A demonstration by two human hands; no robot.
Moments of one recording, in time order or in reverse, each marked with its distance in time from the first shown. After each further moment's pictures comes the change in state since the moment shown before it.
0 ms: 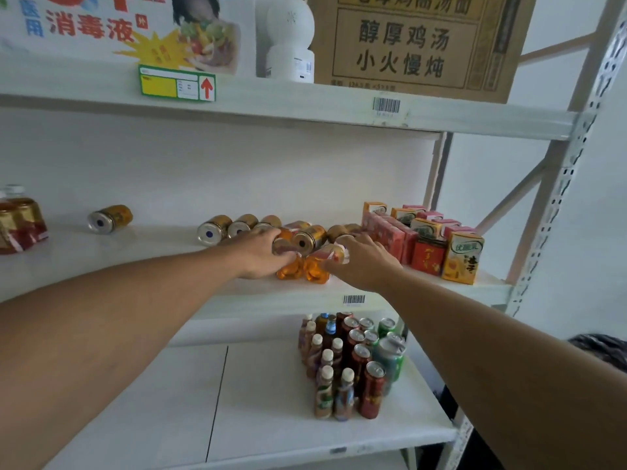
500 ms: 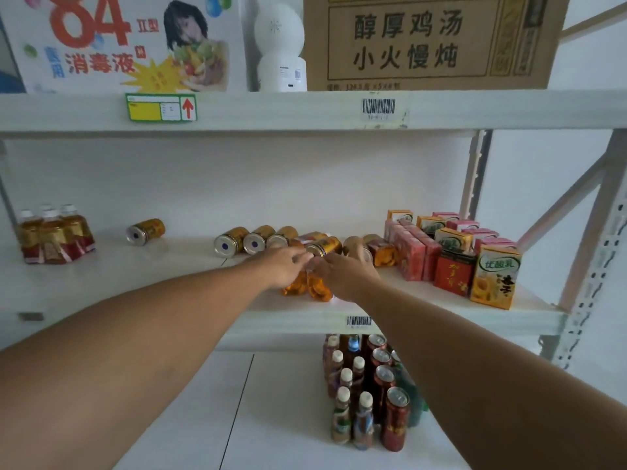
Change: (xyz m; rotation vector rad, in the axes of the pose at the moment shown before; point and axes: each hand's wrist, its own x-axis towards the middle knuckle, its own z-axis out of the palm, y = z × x) left_hand 0.037 0.045 0.023 -0.015 -0.026 -0.189; right_hand 0.058 -0.004 0.032 0.108 -0.152 -0.072
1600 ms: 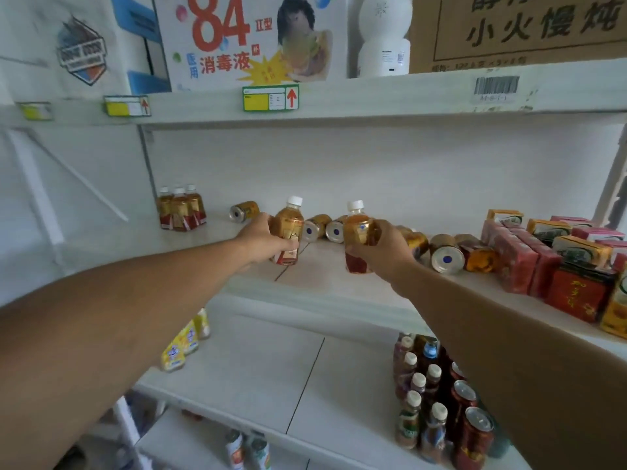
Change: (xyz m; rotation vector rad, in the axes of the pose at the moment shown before) left_hand -0.082 -0.123 -0.058 -0.584 0.319 -0.359; right_hand 0.005 -0.072 0.008 0.804 0.131 -0.166
